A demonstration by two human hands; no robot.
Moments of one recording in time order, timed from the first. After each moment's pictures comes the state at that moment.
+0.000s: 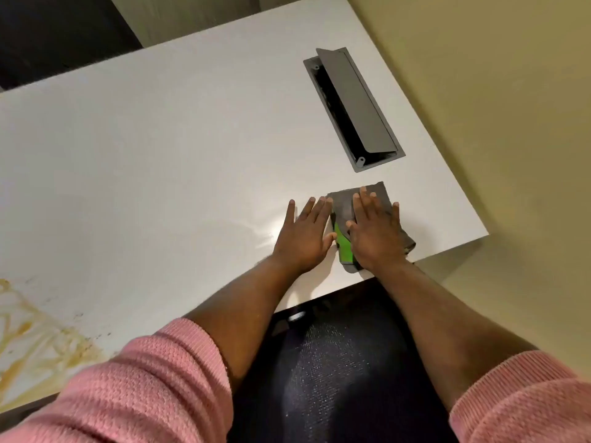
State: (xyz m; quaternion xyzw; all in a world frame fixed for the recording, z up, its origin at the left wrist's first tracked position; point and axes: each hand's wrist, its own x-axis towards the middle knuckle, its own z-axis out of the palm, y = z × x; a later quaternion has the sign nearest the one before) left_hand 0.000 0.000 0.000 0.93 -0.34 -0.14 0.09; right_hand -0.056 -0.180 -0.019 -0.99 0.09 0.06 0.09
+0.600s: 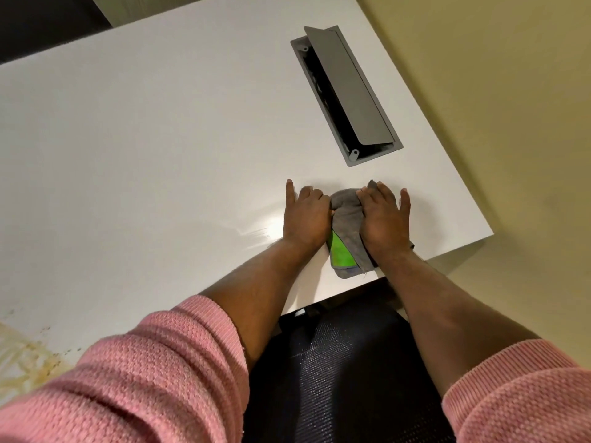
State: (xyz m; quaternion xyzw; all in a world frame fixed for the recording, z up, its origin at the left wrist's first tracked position) left_hand 0.037 -0.059 -0.019 0.95 -0.27 -0.12 0.08; right_hand -0.028 -0.223 -0.051 -0.98 0.14 0.04 0.12
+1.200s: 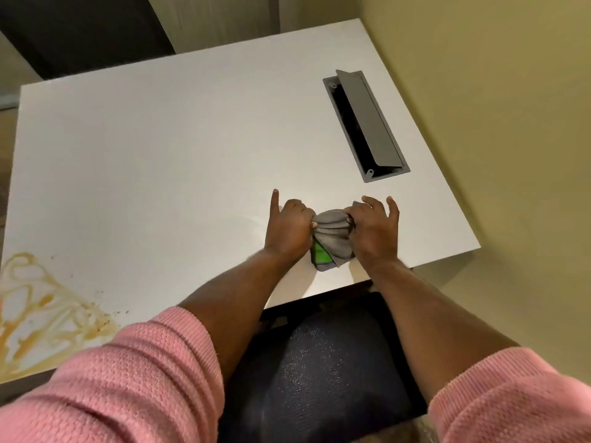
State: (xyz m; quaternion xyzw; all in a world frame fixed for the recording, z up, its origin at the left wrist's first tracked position) left_hand 0.002 0.050 0.053 0.96 -0.26 -0.03 0.13; right_hand -0.056 -0.135 0.050 -0.98 0.08 -0.10 0.17
